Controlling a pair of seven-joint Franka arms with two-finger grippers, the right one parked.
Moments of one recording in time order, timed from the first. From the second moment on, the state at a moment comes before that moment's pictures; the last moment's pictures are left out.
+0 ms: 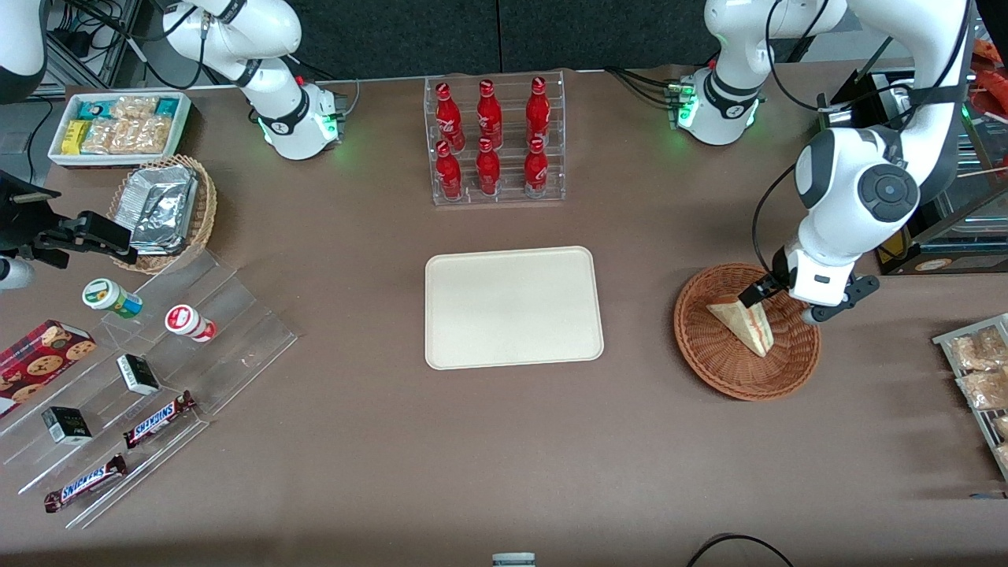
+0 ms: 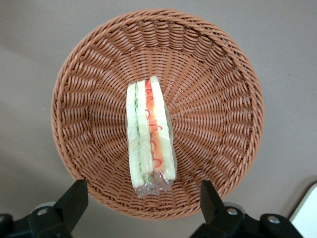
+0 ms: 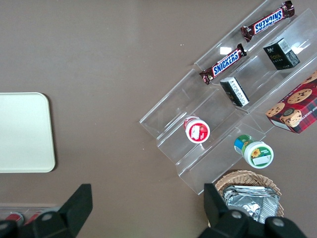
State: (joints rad) arm -0.01 0.07 -0.10 -2.25 0.03 2.31 -0.63
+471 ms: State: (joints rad) arm -0.01 0.14 -0.10 -2.28 0.03 2.46 -0.71
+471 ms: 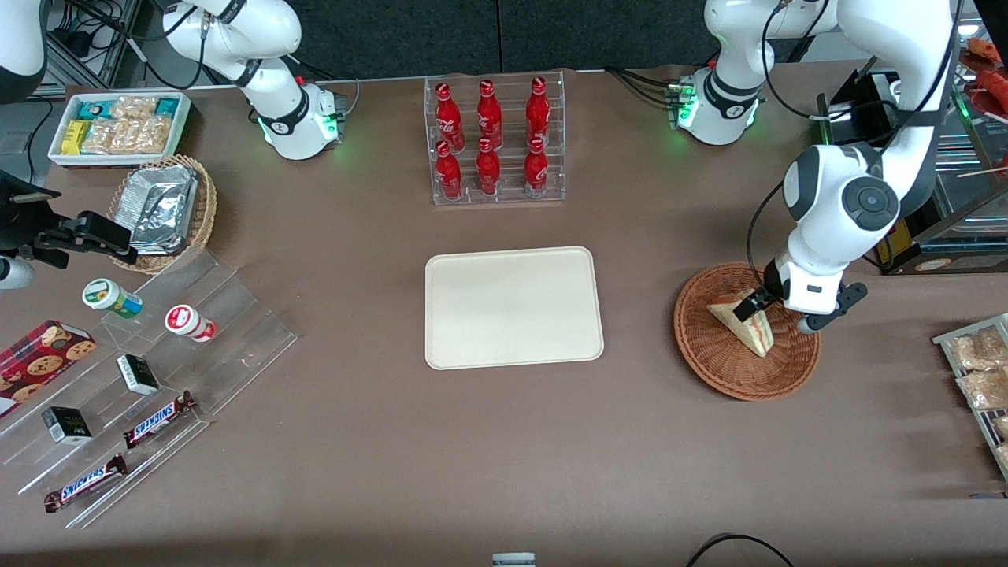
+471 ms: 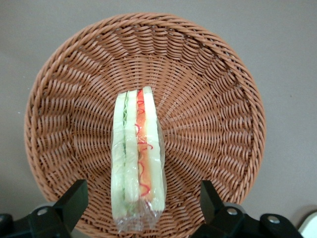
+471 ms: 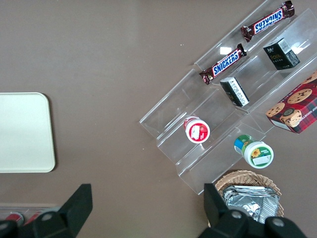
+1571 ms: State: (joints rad) arm -0.01 0.22 -0.10 -2.32 0.03 2.50 -0.77
